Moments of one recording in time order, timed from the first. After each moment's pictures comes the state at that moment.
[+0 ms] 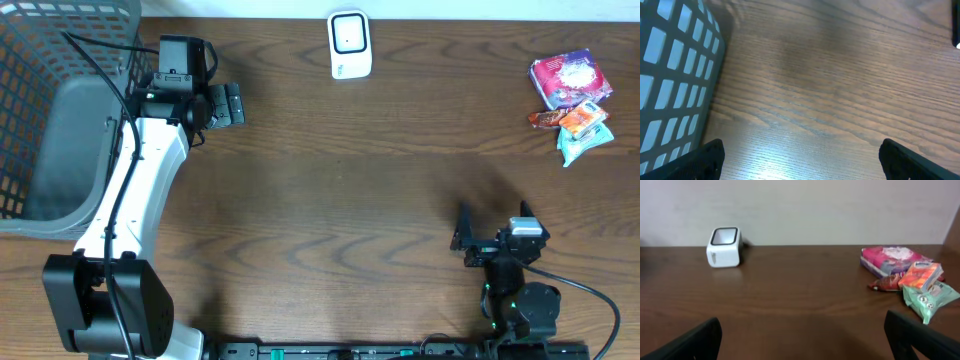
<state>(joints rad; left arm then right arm) -0.07 1.68 1.41 -0.74 -0.09 -0.22 0.04 0.01 0.01 -0.07 0.02 0.01</state>
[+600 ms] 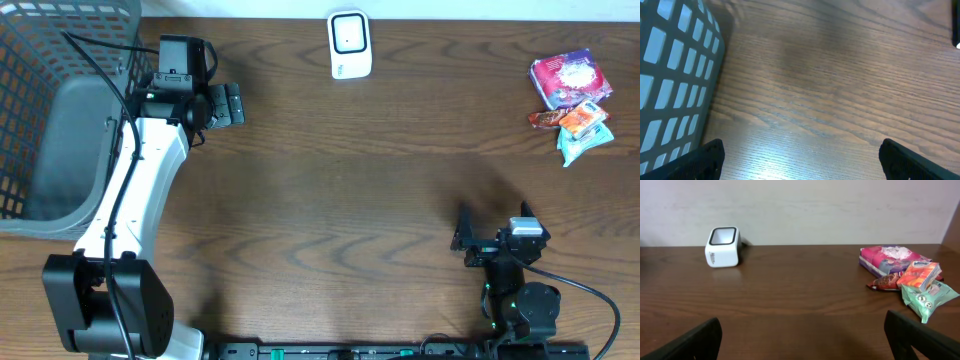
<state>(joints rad) -0.07 1.68 1.41 -0.74 -0.09 -0.22 0.04 0.01 0.01 -0.07 0.03 0.01</state>
